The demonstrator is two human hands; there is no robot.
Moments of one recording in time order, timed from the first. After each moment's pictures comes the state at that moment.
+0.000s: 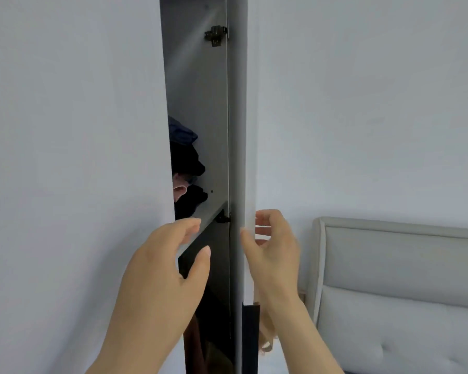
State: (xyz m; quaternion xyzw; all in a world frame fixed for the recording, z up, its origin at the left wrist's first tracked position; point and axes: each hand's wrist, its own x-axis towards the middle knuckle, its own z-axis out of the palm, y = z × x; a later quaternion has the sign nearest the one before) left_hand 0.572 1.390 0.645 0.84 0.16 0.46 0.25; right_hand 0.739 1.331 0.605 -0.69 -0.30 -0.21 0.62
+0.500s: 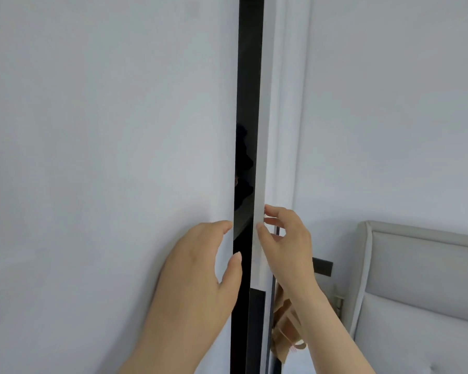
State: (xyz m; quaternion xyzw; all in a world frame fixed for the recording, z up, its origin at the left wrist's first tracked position) left_hand 0.523 1.393 0.640 0.85 0.21 0.45 0.18; right_hand 0.714 1.374 0.601 -0.64 -0.41 -0.14 0.64
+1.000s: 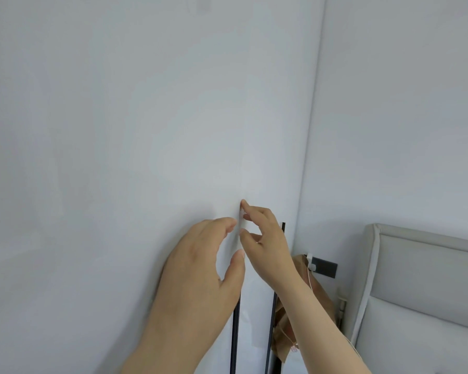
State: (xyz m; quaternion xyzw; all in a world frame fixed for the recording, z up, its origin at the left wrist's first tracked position) left_hand 0.525 1.392 0.641 0.83 0.22 0.47 0.21; right_hand 0.708 1.399 0.597 -0.63 -0.51 -0.03 0.59
